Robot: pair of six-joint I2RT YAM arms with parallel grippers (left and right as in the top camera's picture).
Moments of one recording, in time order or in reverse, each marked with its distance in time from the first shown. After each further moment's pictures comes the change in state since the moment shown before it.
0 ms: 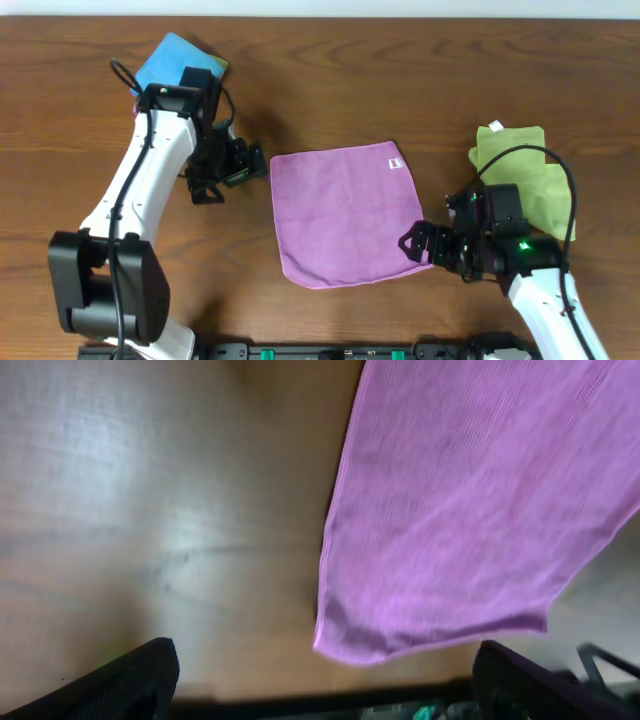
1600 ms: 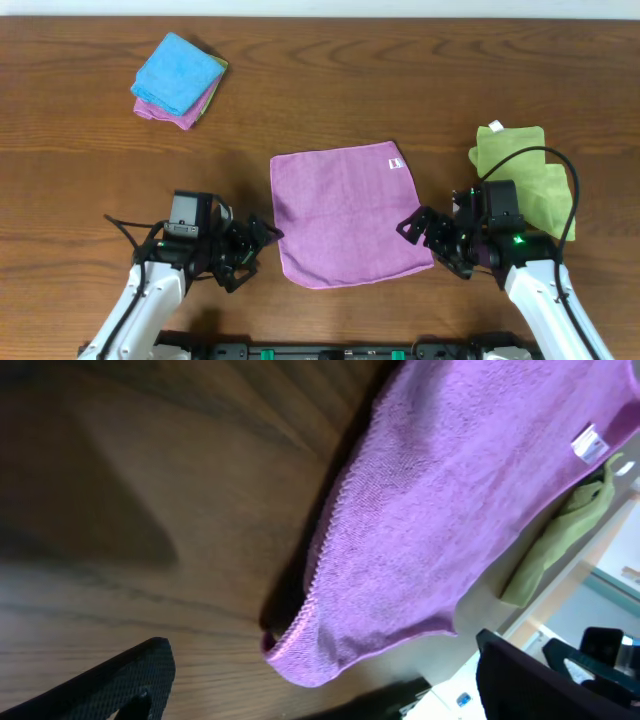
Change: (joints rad) left arm -0.016 -0.574 -0.966 0.802 0.304 -0.534; right arm -0.003 0.059 -0.012 0.116 -0.027 0.277
